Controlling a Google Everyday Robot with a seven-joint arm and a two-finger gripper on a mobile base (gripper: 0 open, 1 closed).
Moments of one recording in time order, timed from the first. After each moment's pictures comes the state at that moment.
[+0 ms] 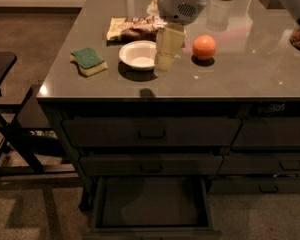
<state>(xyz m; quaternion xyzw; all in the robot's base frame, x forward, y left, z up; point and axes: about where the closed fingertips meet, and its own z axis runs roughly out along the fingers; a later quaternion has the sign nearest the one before) 0.587 -0.024 0.979 -0.73 0.64 0.04 0.25</state>
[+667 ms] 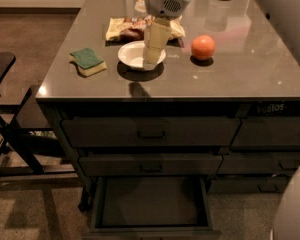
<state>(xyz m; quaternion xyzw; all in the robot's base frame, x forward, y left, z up) 0.614 0.004 0.977 -0.74 0.62 0.05 0.26</state>
